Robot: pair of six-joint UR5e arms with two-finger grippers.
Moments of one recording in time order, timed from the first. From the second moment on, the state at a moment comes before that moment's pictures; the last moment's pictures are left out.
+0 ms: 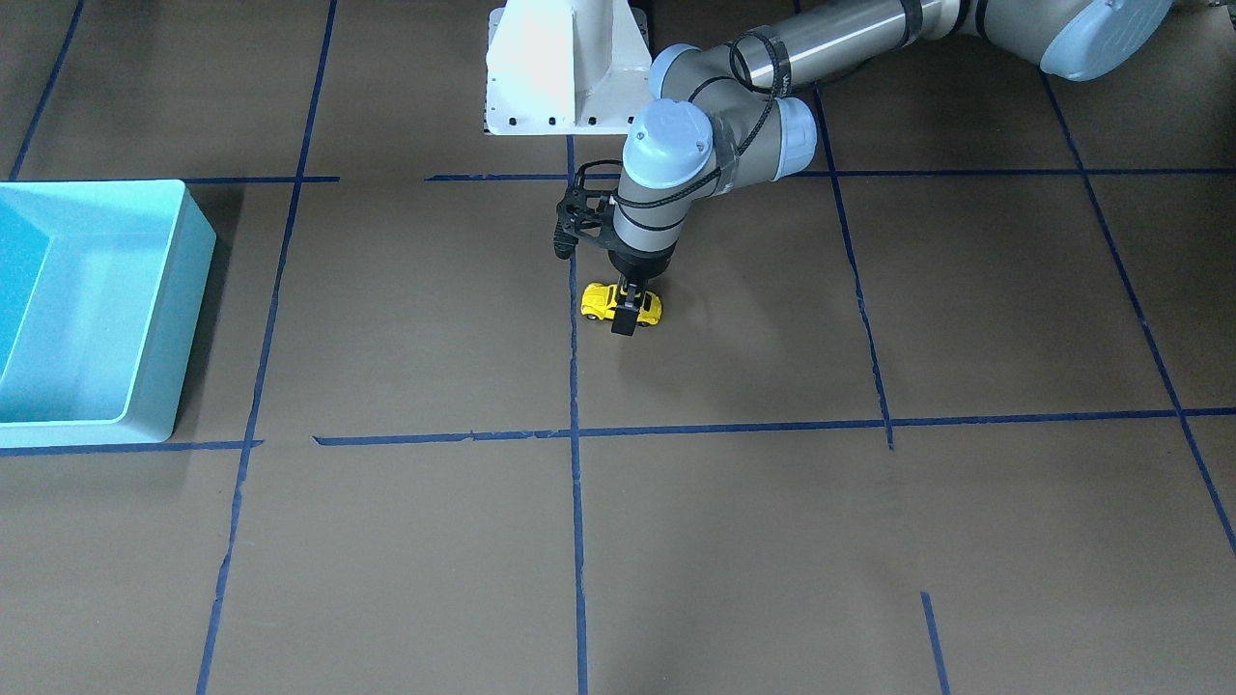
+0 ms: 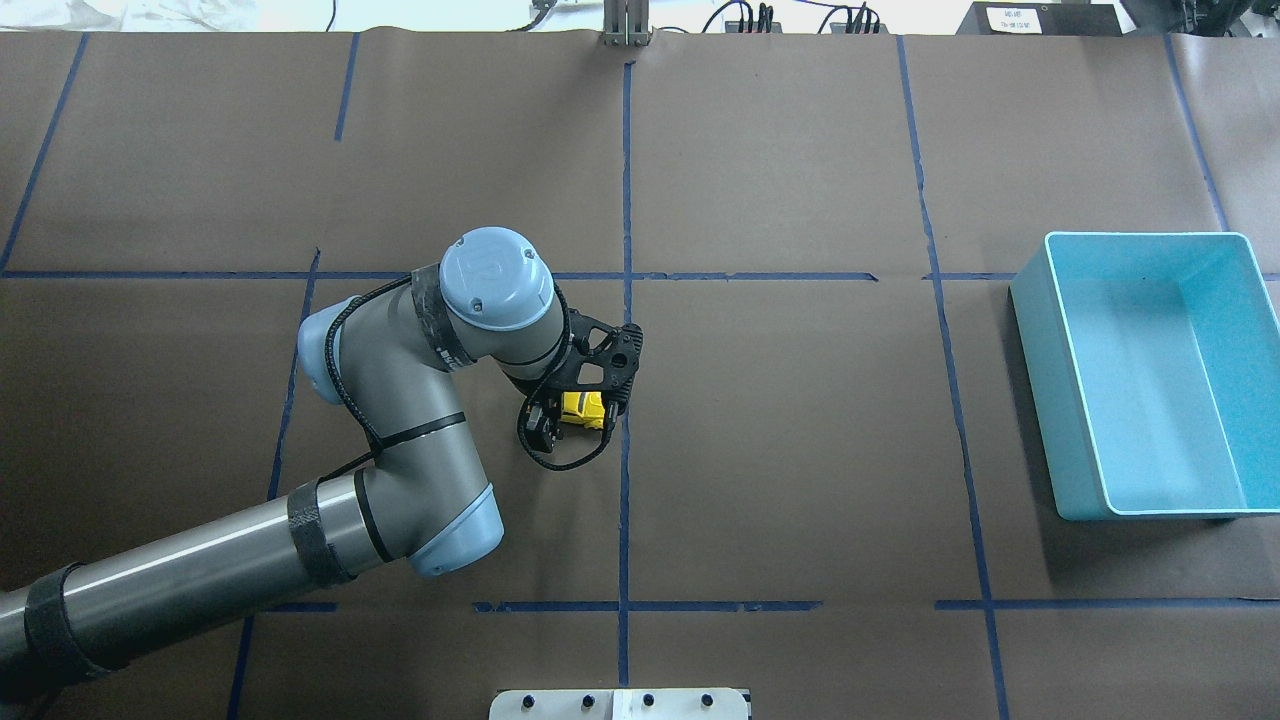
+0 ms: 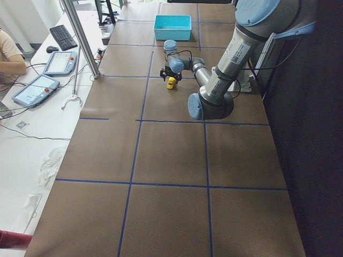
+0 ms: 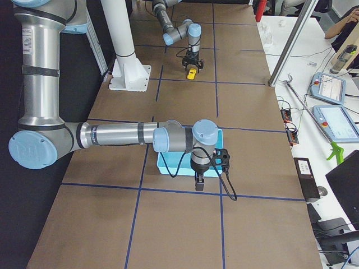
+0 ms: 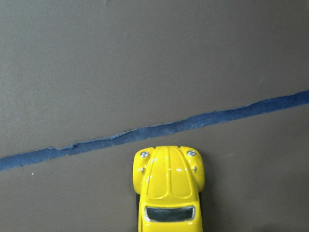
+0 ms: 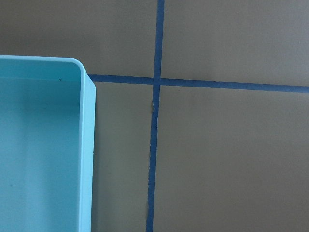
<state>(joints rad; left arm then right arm) -0.51 -2.32 -1.47 -1.76 -1.93 0.56 1.51 -1.64 1.73 -1.59 2.26 0.05</state>
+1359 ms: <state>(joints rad) -0.51 -2.35 -1.45 -1.75 -1.94 0.43 1.51 -1.64 1.72 -1.59 2.26 0.05</state>
